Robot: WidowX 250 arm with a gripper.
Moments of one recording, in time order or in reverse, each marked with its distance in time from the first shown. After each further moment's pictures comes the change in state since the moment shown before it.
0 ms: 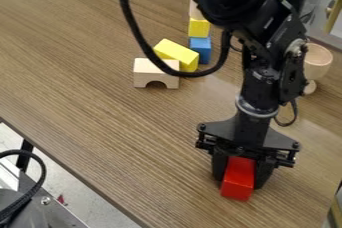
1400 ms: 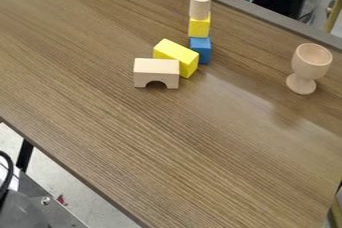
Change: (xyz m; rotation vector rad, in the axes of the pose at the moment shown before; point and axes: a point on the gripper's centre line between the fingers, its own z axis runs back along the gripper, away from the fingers) arm 0.178 0.044 0.163 -0.096 -0.242 0.413
